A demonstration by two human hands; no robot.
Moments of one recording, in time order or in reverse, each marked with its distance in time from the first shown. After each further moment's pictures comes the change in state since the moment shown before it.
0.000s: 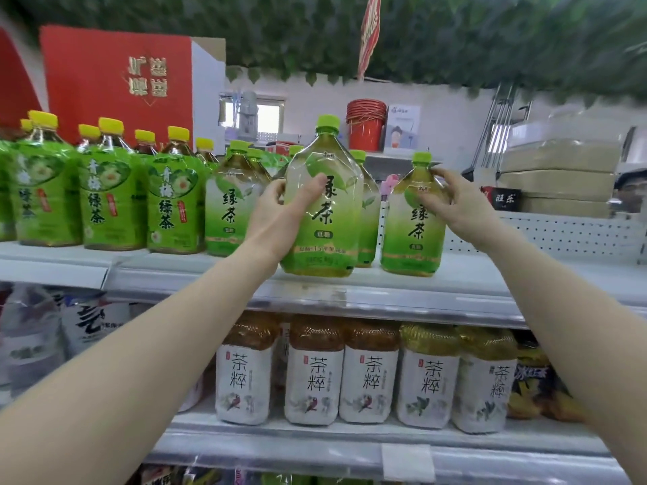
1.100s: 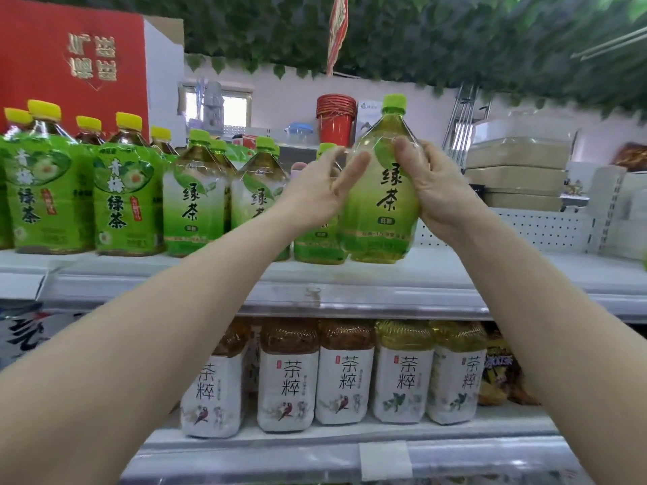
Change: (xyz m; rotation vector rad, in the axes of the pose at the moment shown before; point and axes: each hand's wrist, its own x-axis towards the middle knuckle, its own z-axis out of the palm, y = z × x) left_hand 0.031 0.031 0.062 0.421 -0.336 0.299; right_hand -0.020 -0.058 -0.002 0.780 0.023 0.089
